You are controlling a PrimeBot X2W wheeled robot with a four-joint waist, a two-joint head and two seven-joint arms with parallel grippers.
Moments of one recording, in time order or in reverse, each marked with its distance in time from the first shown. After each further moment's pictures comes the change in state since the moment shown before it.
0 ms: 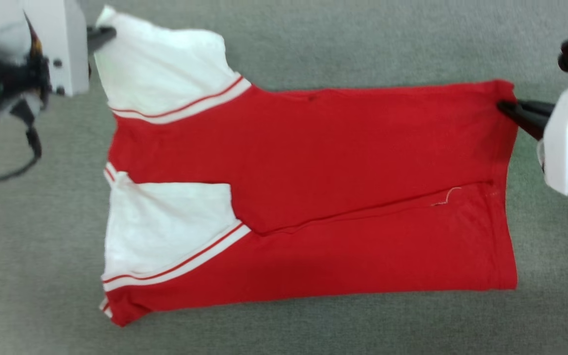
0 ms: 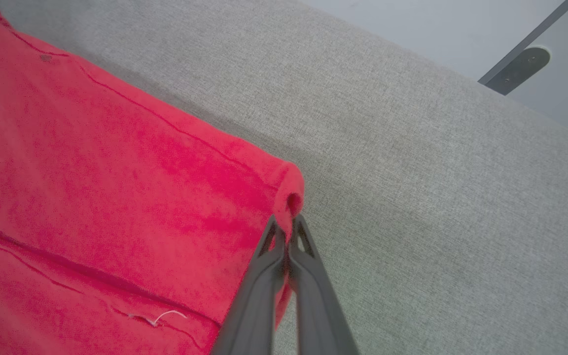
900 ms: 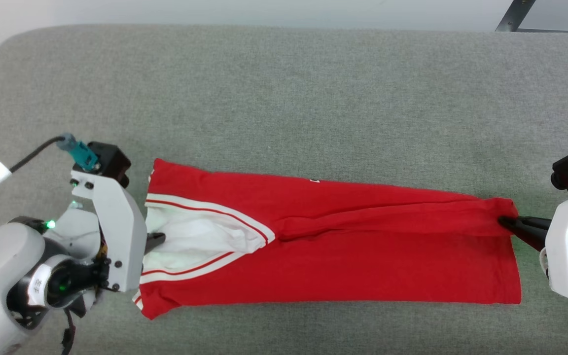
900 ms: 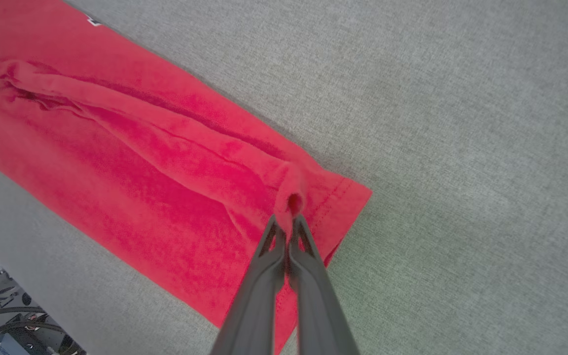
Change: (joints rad) left arm 0.551 0.238 -0.059 -0.600 -0.157 0.314 0.004; right arm 0.437 -0.056 -0.153 -0.189 0.044 0.000 0.073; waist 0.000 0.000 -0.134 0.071
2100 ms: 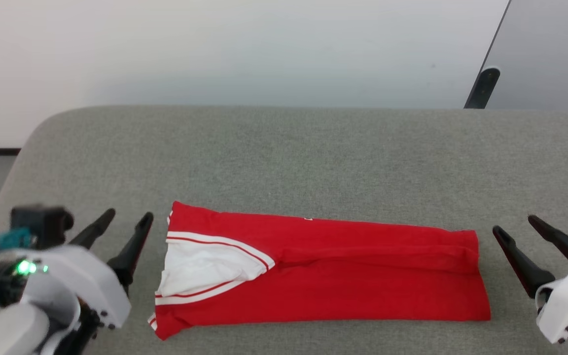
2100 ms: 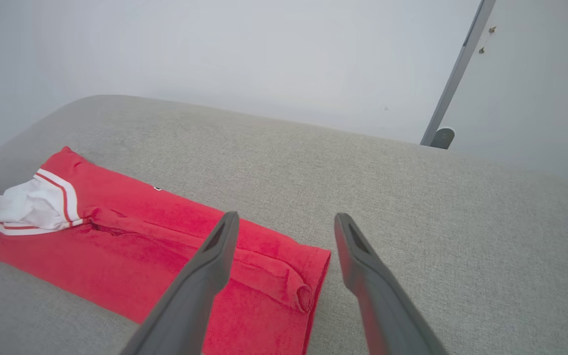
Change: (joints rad) left arm 0.332 -0.006 0.137 -0.015 0.121 0.032 -0.726; right arm 0.310 0.217 -0.254 -0.099 -0.252 0.000 -0.384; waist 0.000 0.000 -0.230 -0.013
